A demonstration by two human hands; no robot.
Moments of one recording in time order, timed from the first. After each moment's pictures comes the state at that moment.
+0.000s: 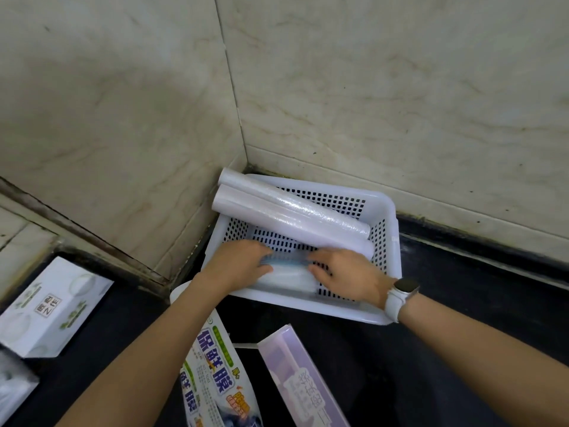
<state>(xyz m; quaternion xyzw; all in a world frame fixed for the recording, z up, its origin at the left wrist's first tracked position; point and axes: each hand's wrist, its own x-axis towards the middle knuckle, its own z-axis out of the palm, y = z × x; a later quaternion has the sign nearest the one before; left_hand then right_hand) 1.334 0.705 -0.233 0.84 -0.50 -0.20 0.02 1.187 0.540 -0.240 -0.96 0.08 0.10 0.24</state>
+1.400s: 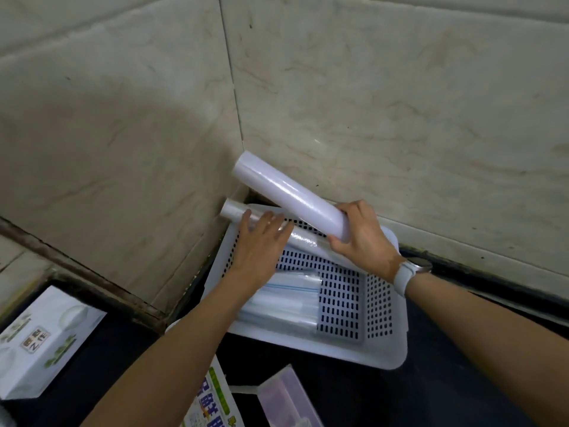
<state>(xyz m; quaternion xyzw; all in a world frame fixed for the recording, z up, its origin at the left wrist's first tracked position) 1.353 0.652 -0.225 0.86 -0.50 0.06 0.01 1.238 0.480 -0.205 -0.95 0.19 -0.12 0.21</state>
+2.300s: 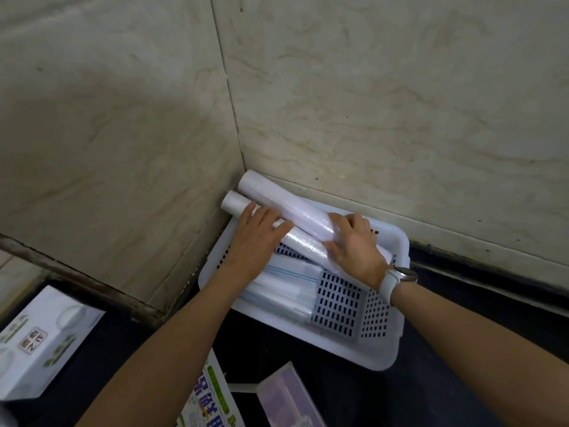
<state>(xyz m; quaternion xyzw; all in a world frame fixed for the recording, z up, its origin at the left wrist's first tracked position) 1.367 0.649 -0.239 0.79 -0.56 0.20 0.11 1.238 0.490 -0.242 -0.94 0.24 -0.06 0.22</state>
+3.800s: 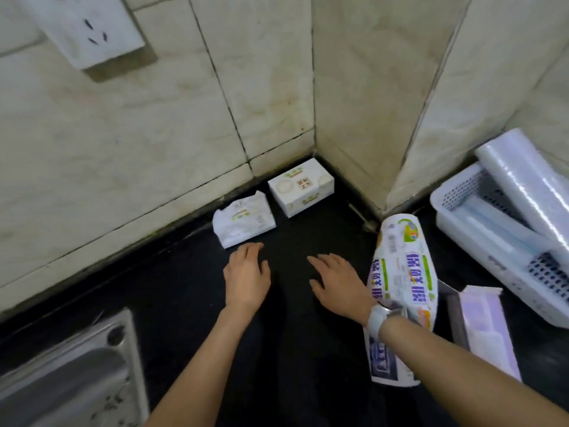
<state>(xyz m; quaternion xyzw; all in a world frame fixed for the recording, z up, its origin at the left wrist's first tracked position) 1.207 1.052 -0.230 0.97 0.08 -0.02 0.23 1.206 0.877 -0.251 -0.95 -0.12 0.16 0.23</state>
